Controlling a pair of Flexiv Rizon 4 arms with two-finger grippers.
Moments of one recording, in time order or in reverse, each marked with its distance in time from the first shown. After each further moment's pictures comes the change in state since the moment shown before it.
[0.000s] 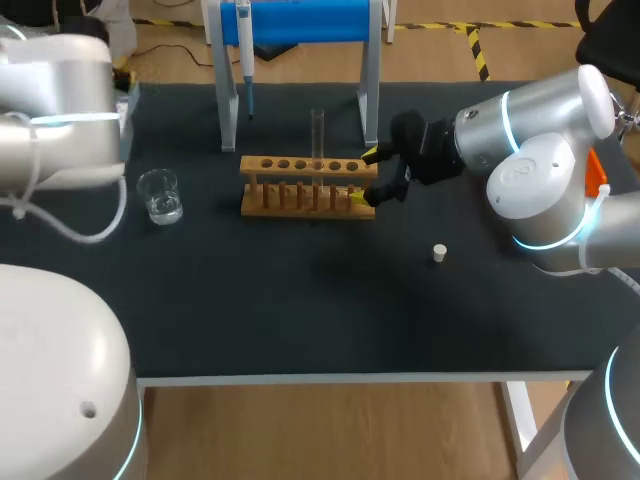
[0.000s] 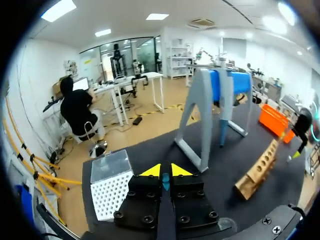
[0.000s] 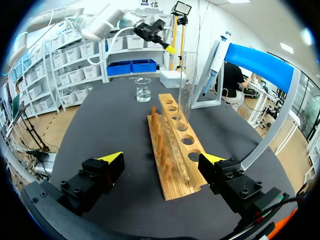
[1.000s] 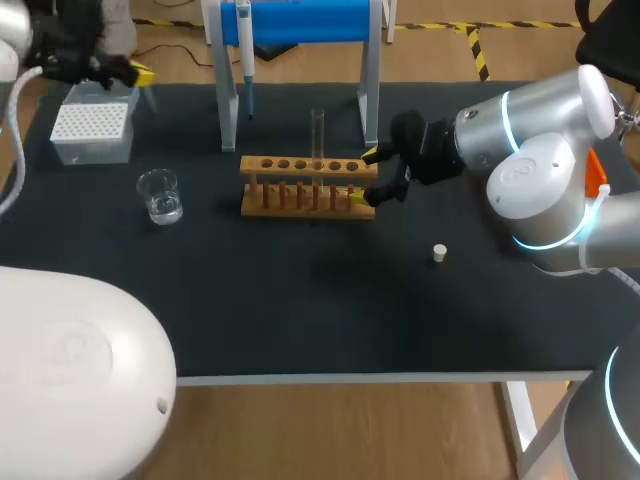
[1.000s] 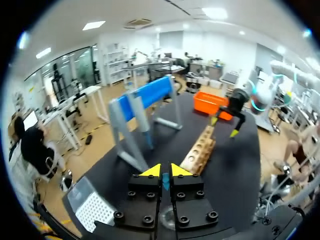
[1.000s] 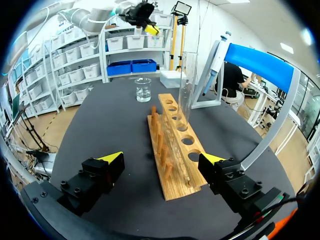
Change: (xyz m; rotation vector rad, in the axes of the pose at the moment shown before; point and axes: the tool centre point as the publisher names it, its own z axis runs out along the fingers) left arm 0.102 -0.038 -0.085 -0.008 0.476 0.312; right arm 0.000 0.000 0.000 0.000 0.000 0.000
